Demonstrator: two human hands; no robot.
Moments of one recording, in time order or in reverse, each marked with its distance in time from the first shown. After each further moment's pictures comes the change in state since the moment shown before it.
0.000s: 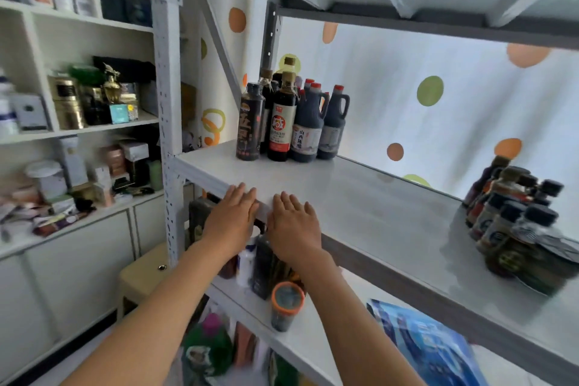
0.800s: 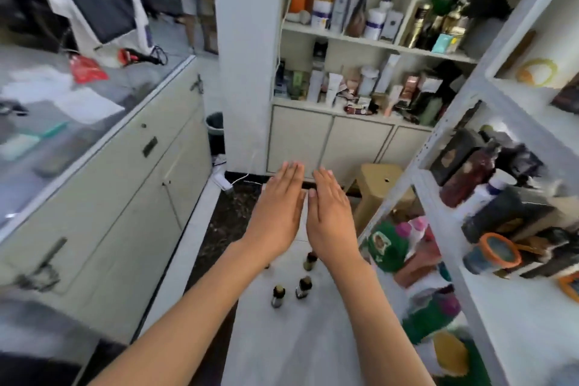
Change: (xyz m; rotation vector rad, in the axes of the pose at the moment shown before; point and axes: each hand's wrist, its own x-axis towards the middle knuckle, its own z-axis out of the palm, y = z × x) left_hand -0.489 0.030 -0.027 0.139 0.430 -0.733; right_hand -0.341 -0.179 0.046 0.751 -0.172 -0.858
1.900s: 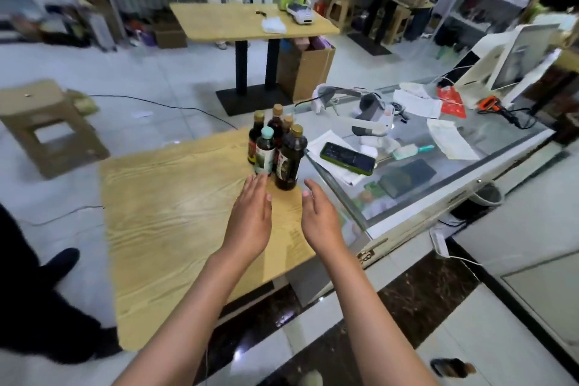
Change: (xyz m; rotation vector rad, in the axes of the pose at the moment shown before) left_hand -0.470 -0.424 -0.363 0.037 0.623 -1.006; right_hand -0.145 -0.571 0.419 0.476 -0.775 -0.411
